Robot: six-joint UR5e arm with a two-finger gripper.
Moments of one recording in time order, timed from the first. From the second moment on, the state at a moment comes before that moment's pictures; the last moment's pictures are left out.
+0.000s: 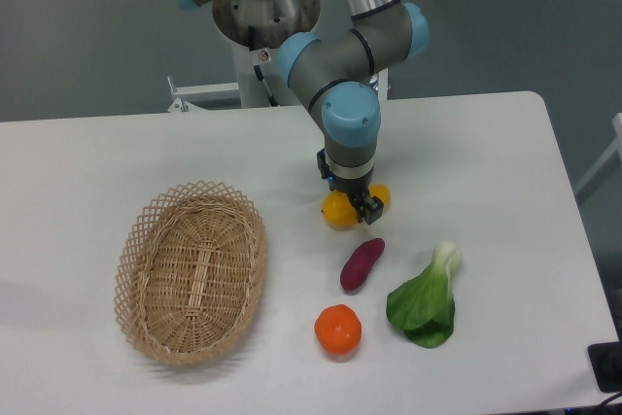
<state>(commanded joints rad) 2.51 -1.88 -2.03 -0.81 1.64 1.46</state>
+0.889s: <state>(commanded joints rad) 2.56 -1.79 -1.83 -0.83 1.36 1.28</state>
